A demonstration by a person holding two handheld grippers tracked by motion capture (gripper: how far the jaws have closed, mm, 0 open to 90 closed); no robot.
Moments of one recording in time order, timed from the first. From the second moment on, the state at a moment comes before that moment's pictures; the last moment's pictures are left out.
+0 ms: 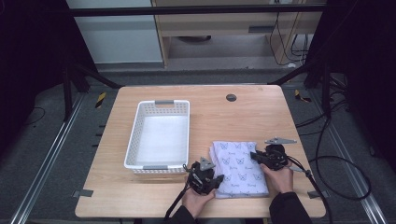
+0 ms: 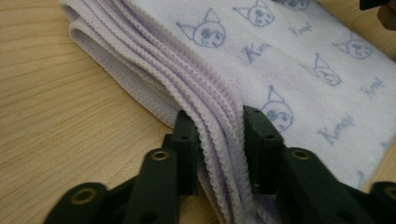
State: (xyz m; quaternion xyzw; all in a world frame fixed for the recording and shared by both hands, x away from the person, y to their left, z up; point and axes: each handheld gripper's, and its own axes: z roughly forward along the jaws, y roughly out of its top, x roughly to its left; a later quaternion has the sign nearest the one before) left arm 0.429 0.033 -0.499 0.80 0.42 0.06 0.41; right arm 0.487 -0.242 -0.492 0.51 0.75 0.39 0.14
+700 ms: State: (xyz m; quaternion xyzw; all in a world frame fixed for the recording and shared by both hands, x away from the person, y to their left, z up) left arm 0.415 0.047 -0.462 0.79 0.39 0.10 0.46; right arm 0.458 -0.241 -0.441 0.47 0.74 0.45 0.18
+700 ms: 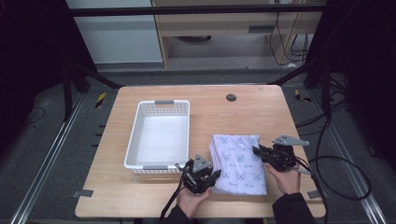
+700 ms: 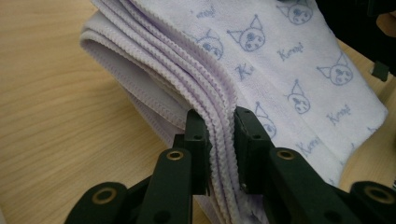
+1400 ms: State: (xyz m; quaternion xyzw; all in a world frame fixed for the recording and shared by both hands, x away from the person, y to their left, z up) left arm 0.410 0.064 -0.418 0.79 0.36 0.14 0.48; right arm 0.449 -0.231 -0.406 0.45 0.72 0.48 0.22
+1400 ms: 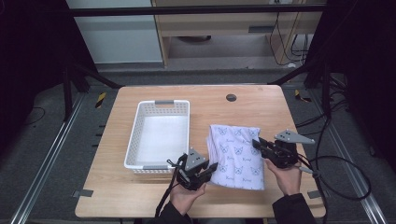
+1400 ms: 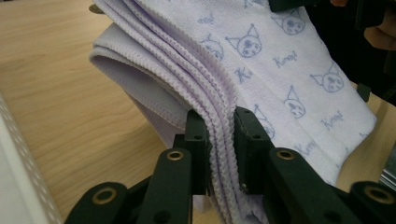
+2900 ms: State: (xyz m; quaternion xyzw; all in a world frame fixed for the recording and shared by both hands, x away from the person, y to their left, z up) left arm 0.414 0.118 -0.352 0.75 0.36 0.21 0.52; right arm 0.455 -0.177 -0.331 0.40 0.70 0.53 0.27
